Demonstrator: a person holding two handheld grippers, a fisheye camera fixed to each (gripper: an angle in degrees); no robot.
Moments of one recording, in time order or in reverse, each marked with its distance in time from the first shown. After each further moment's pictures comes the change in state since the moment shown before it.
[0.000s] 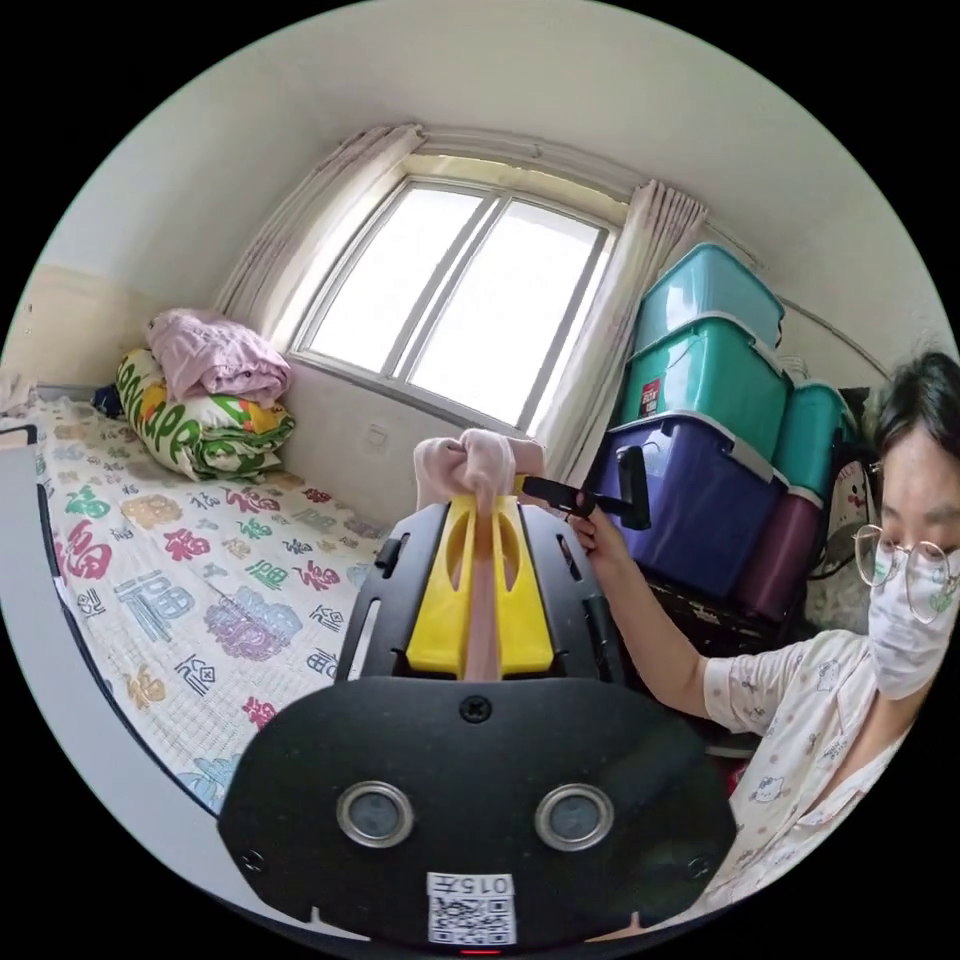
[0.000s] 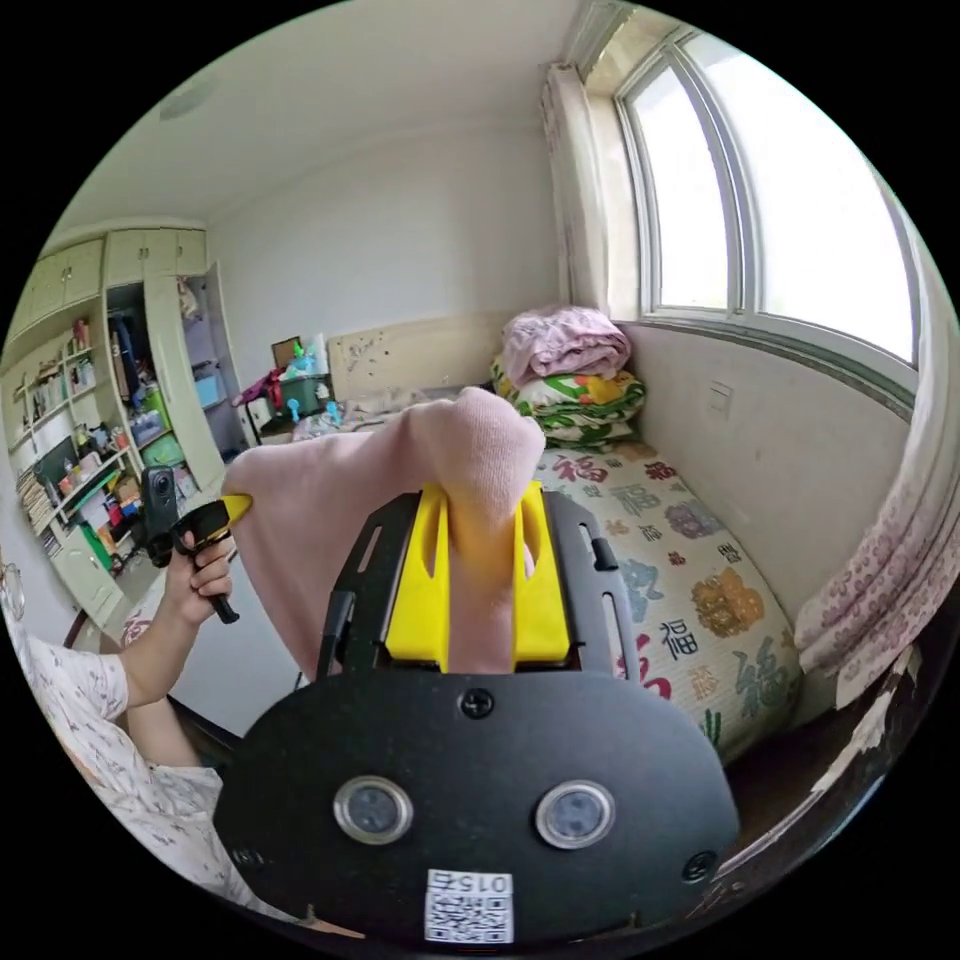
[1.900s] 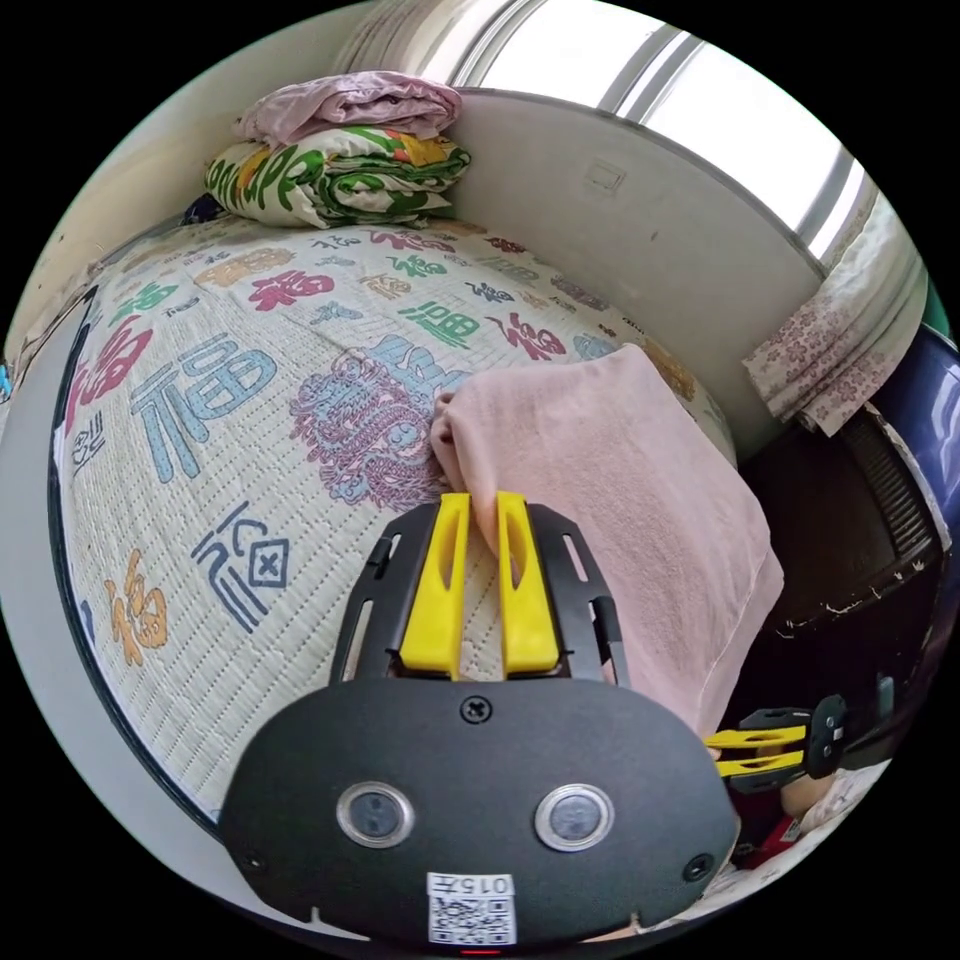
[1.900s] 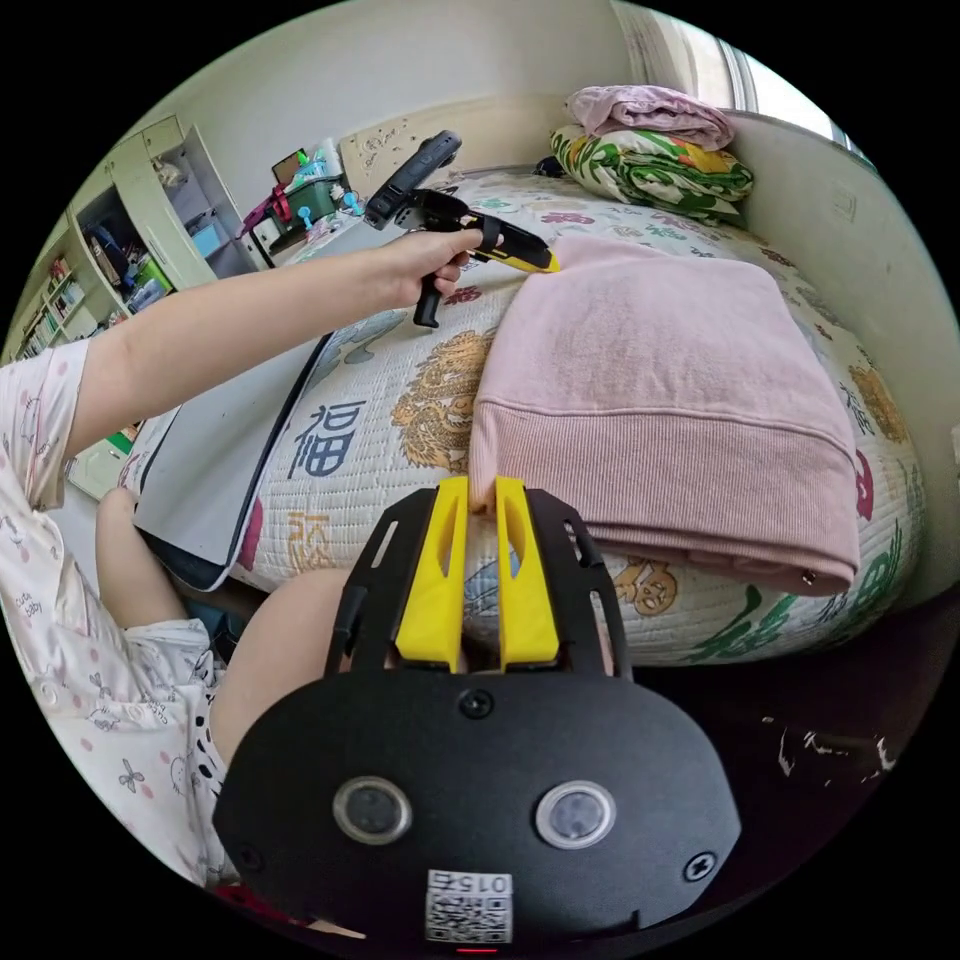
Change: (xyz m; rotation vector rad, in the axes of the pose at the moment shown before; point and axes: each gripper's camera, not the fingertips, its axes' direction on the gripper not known) left arm -0.226 -0.013 0.311 -0.660 -0.495 -0.203; right arm 0.083 0.368 0.321 -0.533 -0.111 -0.030
